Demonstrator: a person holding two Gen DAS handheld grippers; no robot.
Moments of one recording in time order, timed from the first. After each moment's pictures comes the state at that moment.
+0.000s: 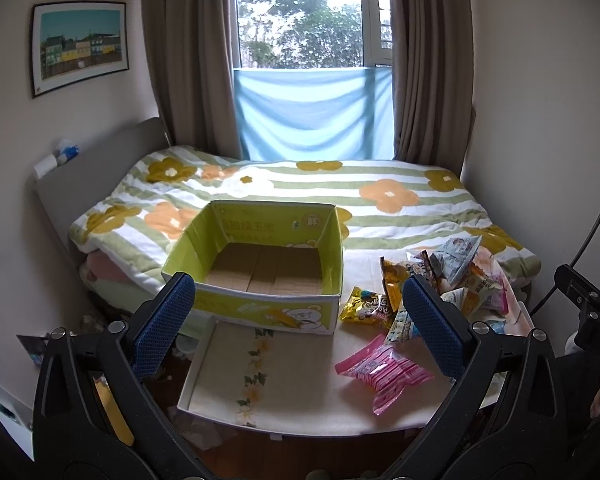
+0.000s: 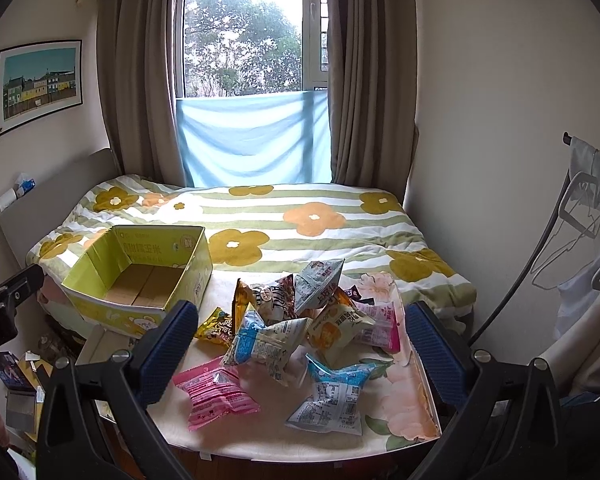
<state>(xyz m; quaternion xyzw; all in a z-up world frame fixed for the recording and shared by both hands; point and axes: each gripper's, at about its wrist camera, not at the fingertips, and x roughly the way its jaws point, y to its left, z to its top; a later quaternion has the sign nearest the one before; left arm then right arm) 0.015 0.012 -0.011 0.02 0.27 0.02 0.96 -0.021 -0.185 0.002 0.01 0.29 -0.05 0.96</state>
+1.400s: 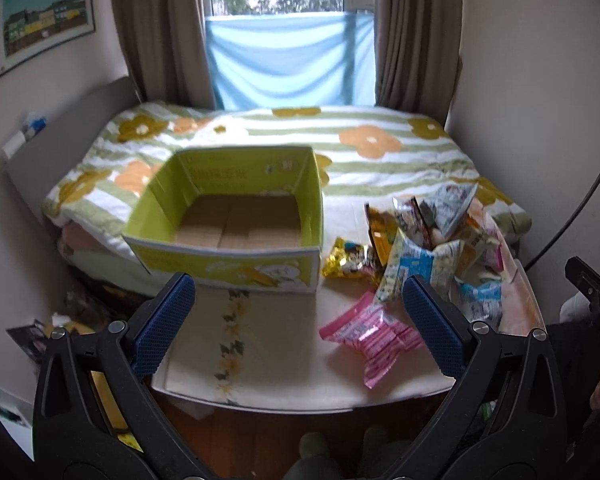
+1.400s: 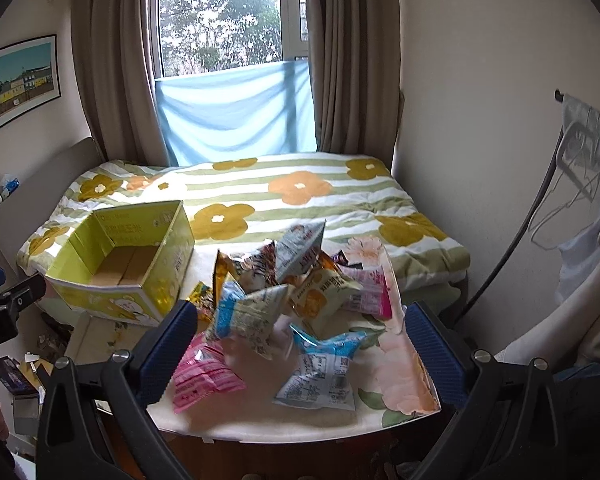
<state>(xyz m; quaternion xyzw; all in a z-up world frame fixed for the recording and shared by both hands) 0.059 0.000 -0.060 0.02 0.38 -0.02 0.93 -0.013 -0.217 -0.037 0.04 0.35 -0.07 0.93</state>
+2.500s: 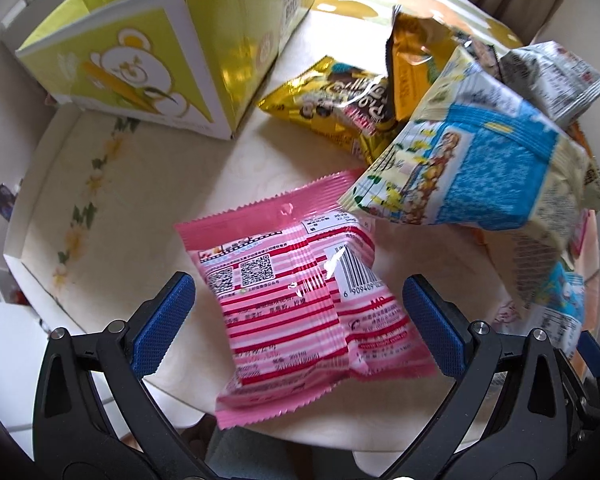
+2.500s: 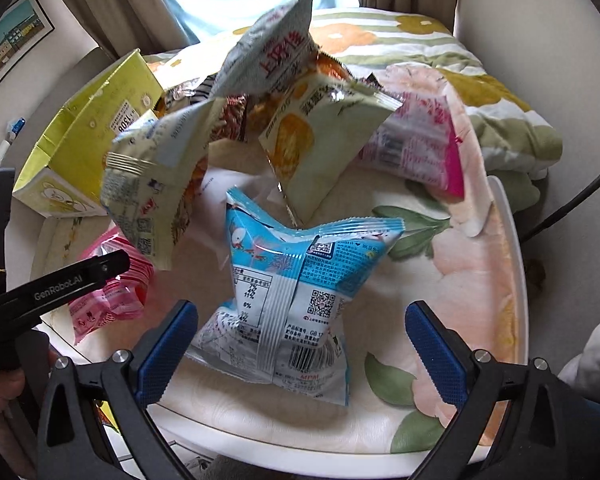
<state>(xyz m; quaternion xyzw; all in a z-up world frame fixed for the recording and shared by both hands) 0.155 -0.095 -0.287 -0.07 0.58 0.09 0.81 0.074 -0.290 -0.226 0.09 0.55 0.05 0.83</state>
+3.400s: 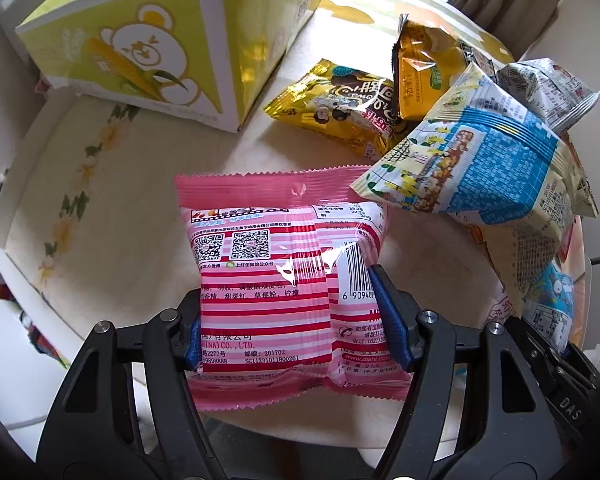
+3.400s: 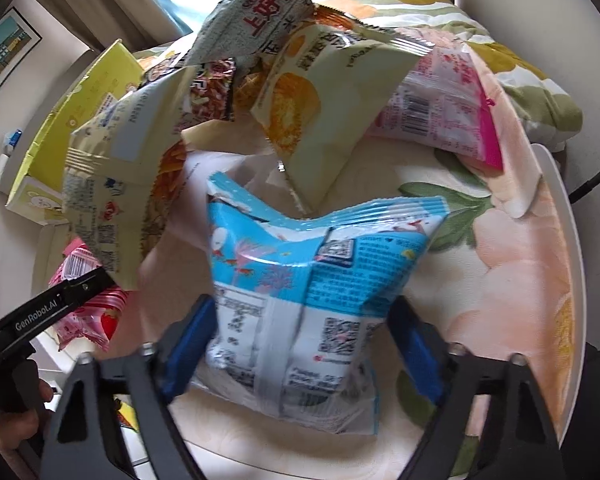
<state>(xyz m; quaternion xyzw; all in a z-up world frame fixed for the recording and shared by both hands) 0.144 -0.073 -0.290 -0.10 0.57 0.07 0.81 0.098 -0.287 -0.258 0.13 0.57 0.07 0.81</state>
